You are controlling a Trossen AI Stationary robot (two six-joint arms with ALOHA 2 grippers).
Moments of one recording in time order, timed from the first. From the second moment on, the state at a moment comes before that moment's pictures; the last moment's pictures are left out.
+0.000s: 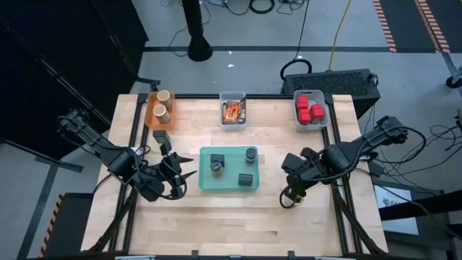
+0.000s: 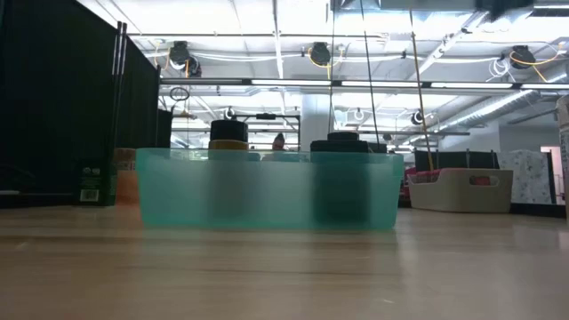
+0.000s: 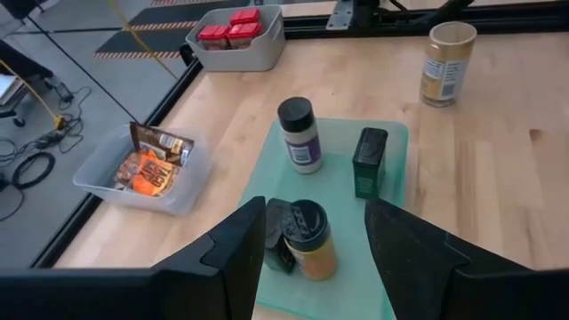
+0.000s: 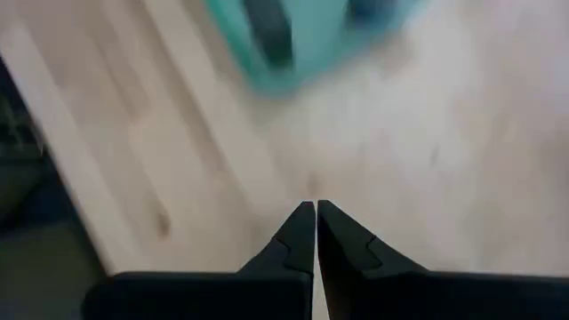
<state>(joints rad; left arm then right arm) -0.62 1.19 1.10 -0.72 -0.82 -0.49 0.48 1.39 1.41 -1.30 0.19 1.00</state>
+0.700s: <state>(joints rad) -0.62 1.19 1.10 -0.72 -0.86 -0.45 0.60 1.47 1.41 -1.36 0.05 0.89</state>
